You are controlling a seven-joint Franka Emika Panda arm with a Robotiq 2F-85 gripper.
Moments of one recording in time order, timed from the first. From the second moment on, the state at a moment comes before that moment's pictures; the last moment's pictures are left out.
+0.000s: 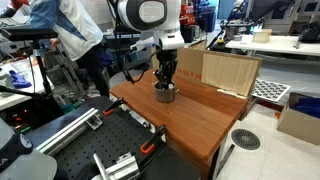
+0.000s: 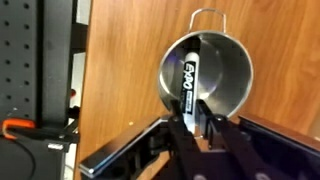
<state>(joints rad) 0.06 0.23 -0.10 -2.40 0.17 2.63 1.14</state>
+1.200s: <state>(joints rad) 0.06 0.24 -0.10 -2.40 0.16 2.63 1.14</state>
